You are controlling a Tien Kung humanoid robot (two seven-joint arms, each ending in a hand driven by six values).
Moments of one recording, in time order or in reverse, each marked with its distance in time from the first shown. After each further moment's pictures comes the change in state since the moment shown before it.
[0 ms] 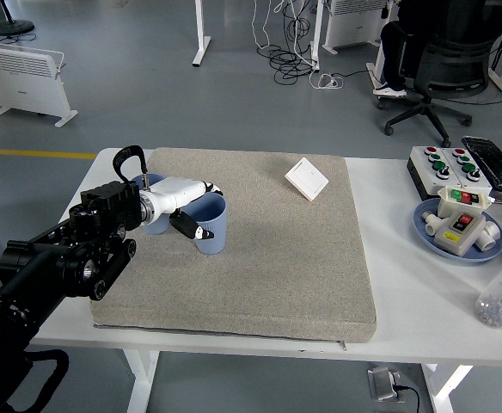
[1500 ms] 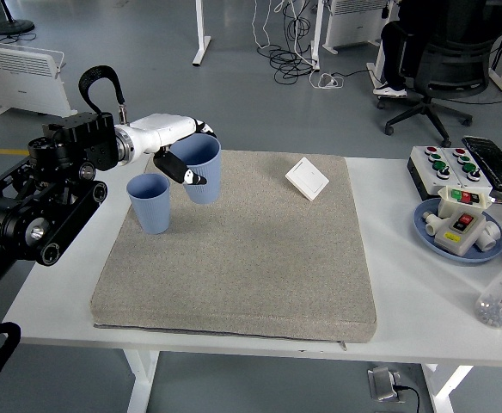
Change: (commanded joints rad) left arm -0.017 0.217 -0.074 -0.485 -0.087 -0.283 0.209; right arm -0.031 -0.004 0.009 0.000 0.008 -0.001 0.002
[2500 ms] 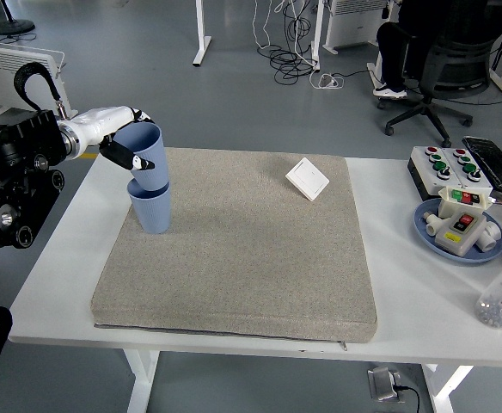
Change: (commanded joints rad) left arm -0.009 -0.002 -0.179 0.250 0.087 0.080 -0.068; right arm 0.010 -0.001 -0.007 0.000 -0.003 -0.001 -0.001
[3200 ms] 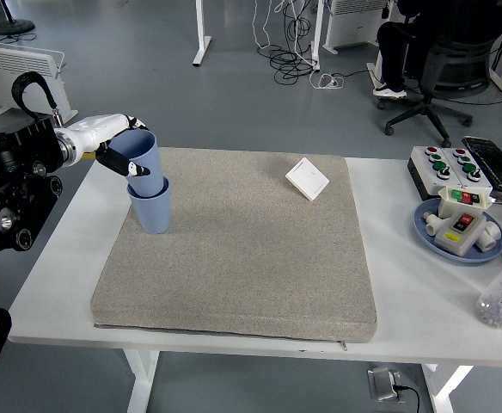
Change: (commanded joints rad) left arm -0.002 0.001 0.021 0.057 0.000 0.029 -0.018; right arm 0.004 -0.001 -0.005 0.000 0.002 0.001 0.001
